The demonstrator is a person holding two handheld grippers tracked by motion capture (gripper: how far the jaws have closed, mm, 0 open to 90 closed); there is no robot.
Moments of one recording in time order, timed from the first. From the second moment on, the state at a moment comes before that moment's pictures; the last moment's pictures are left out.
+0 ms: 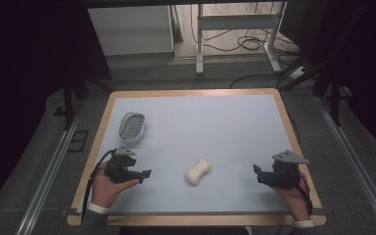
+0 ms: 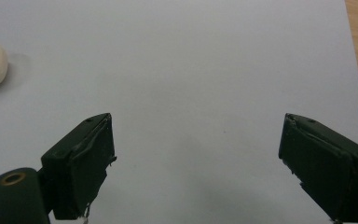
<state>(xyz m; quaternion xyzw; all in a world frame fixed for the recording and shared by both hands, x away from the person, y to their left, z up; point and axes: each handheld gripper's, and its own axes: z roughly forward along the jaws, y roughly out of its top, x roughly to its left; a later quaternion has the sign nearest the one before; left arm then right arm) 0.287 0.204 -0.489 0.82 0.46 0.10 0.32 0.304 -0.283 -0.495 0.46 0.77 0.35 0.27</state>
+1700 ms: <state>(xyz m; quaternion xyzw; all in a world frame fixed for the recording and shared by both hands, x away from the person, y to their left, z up) 0.299 0.126 -0.483 0.86 0.40 0.07 0.31 0.305 -0.285 -0.498 0.47 0.77 0.35 0.27</state>
